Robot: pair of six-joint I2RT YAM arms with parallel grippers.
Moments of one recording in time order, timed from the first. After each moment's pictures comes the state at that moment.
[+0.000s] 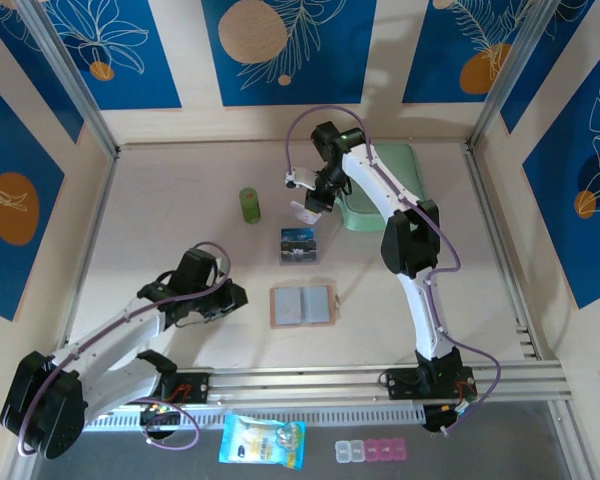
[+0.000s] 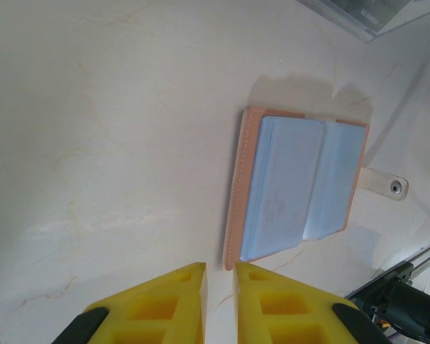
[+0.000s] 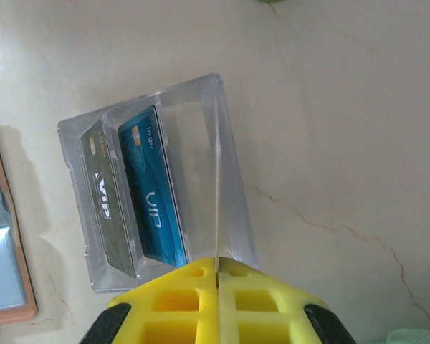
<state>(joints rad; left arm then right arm) -0.50 1.00 0.49 -0.45 0.39 -0.88 0.45 2.34 2.30 -1.36 -0.38 -0.89</state>
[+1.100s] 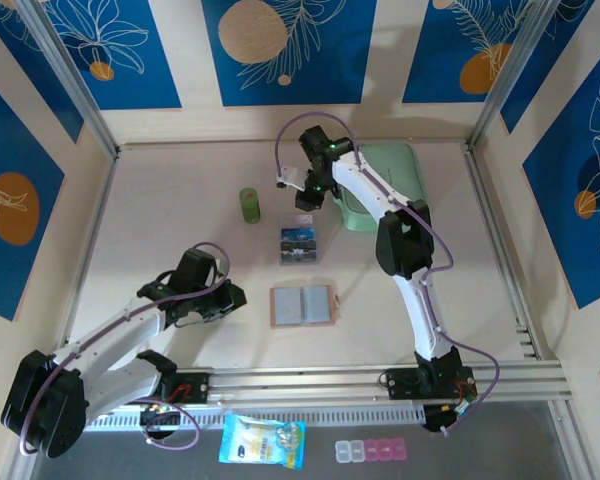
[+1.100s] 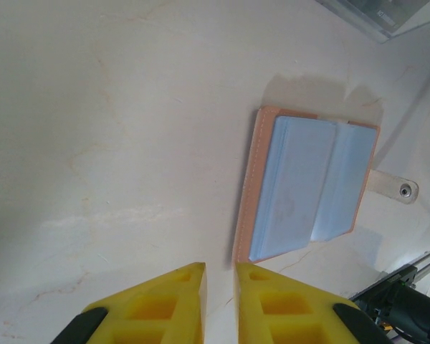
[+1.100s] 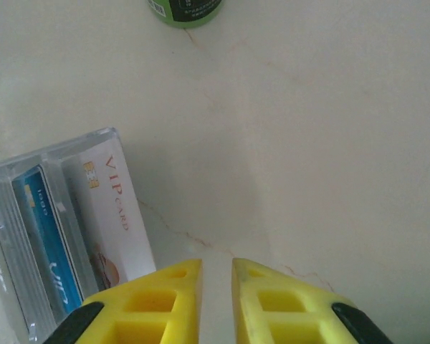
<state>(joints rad) -0.49 1.01 0.48 -0.47 0.39 -0.88 0.49 2.36 2.23 -1.12 -0.25 -0.80</state>
